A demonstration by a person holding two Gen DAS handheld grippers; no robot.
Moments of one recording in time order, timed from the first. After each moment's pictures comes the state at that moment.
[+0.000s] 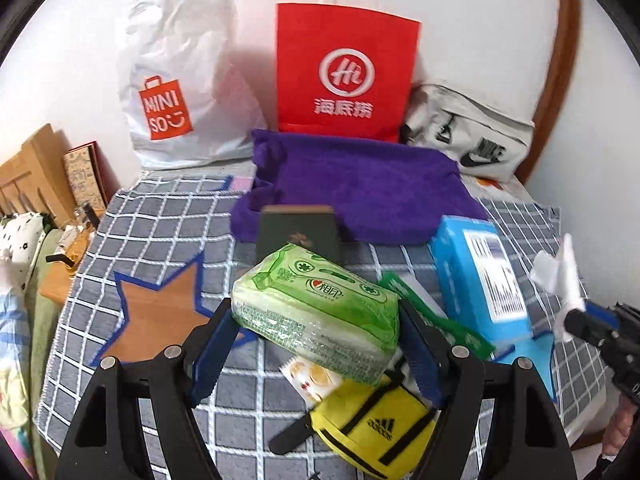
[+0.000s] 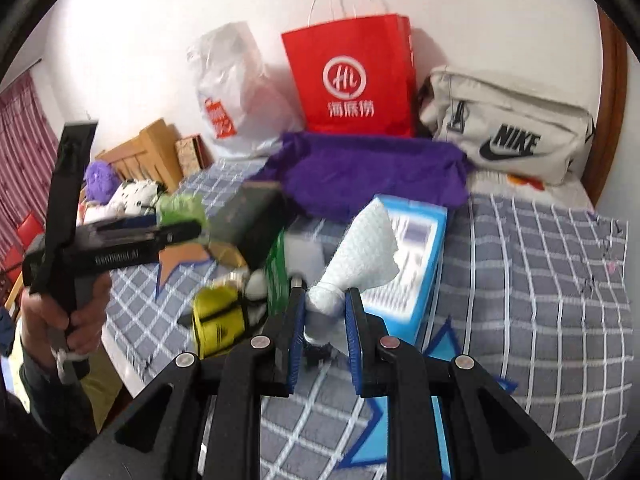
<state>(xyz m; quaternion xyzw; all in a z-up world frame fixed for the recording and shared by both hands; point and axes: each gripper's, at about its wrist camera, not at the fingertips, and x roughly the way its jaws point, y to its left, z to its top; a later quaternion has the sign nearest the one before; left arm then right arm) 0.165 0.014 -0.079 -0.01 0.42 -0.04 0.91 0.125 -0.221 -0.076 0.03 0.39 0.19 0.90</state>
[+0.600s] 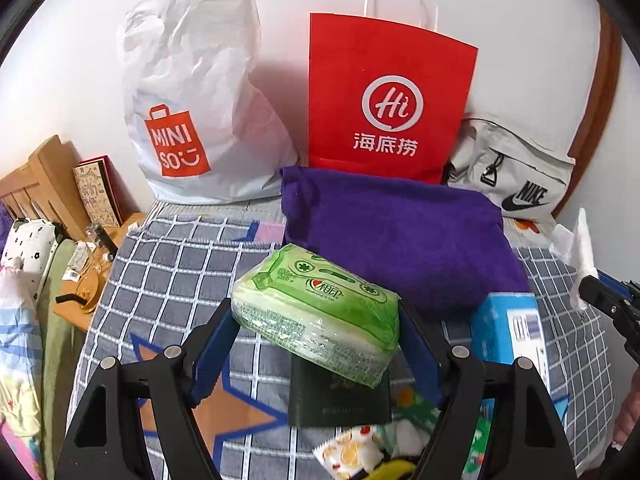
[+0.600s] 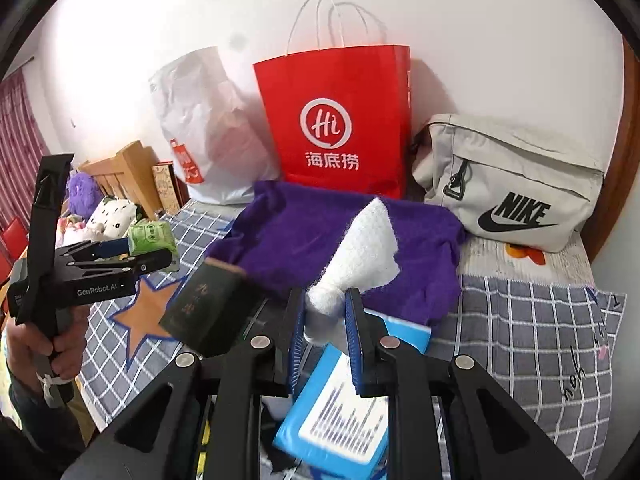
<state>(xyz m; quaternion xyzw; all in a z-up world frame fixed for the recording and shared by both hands) 0.252 0.028 -0.061 -0.01 0.43 0.00 0.90 0.234 -0.217 -0.053 0.02 0.38 0.17 0.91</state>
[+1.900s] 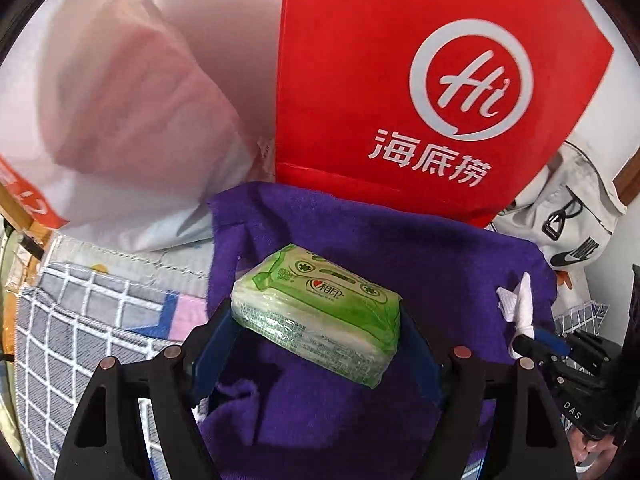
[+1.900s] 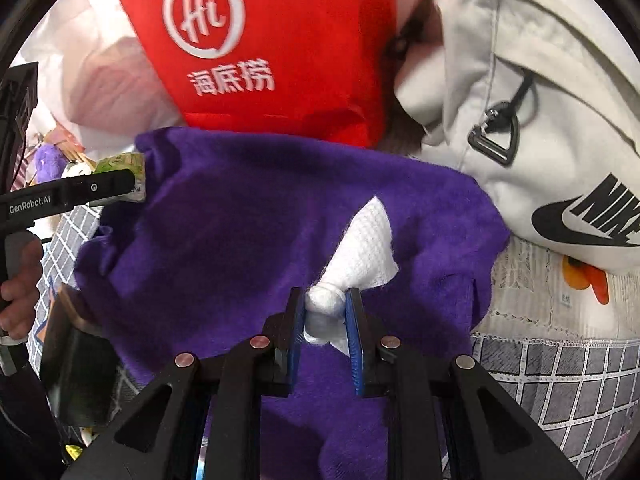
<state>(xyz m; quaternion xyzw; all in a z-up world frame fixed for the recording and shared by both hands) 0.436 0.020 -0.132 -0.06 0.50 -0.03 0.86 0.411 -0.233 -0.172 0.00 0.51 0.16 0.84</state>
